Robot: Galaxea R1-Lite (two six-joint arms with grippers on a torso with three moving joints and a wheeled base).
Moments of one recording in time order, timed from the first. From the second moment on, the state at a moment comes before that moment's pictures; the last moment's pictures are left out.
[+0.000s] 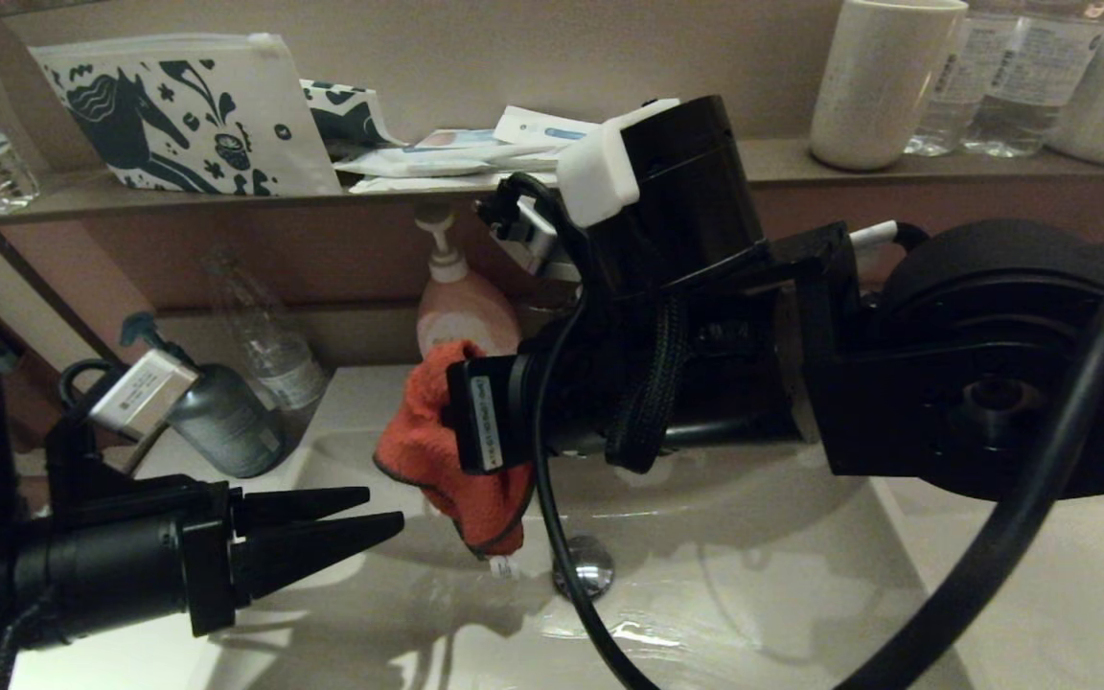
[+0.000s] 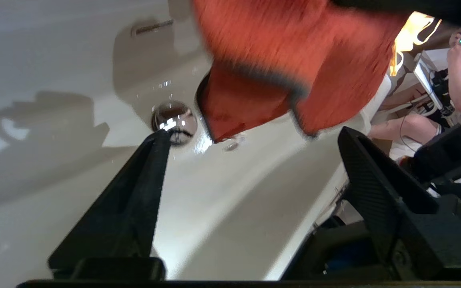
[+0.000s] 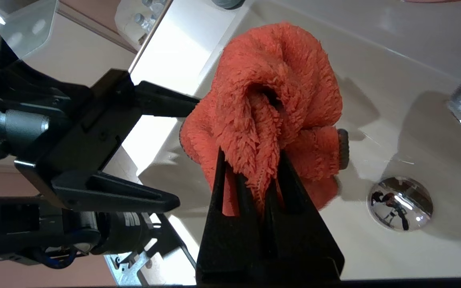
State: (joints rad) left arm -0.23 1.20 -0.50 -0.33 -0.67 -0.18; right arm 0.97 1.94 -1.74 0.20 0.07 0.38
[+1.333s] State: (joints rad) left arm -0.28 1.25 -0.55 -0.37 -0.62 -0.24; right arm 1.02 2.11 -1.96 0.20 0.05 0.38
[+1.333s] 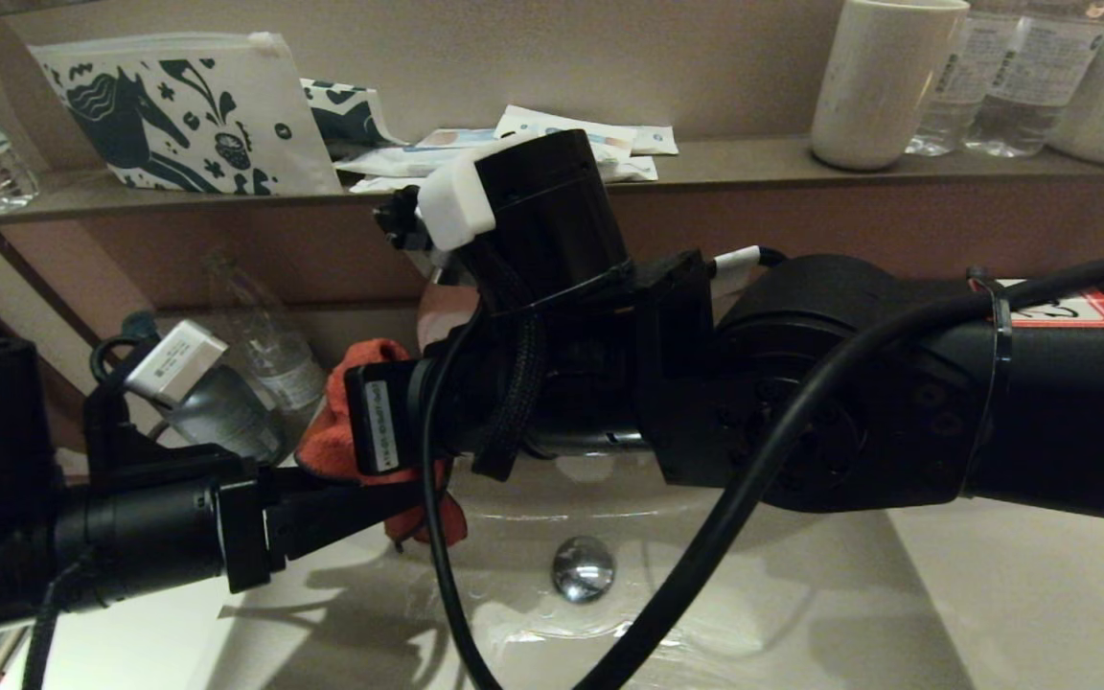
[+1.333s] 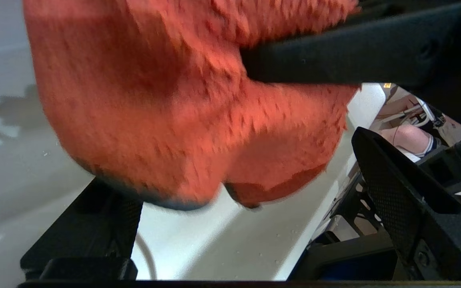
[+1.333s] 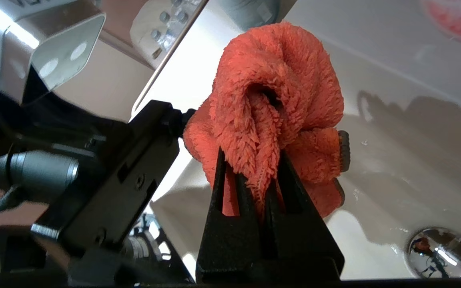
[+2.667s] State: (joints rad) left arm -0.45 1.33 -0.51 -0.54 -0.45 -0.31; right arm 1.03 2.11 -1.97 0.19 0.03 0.38
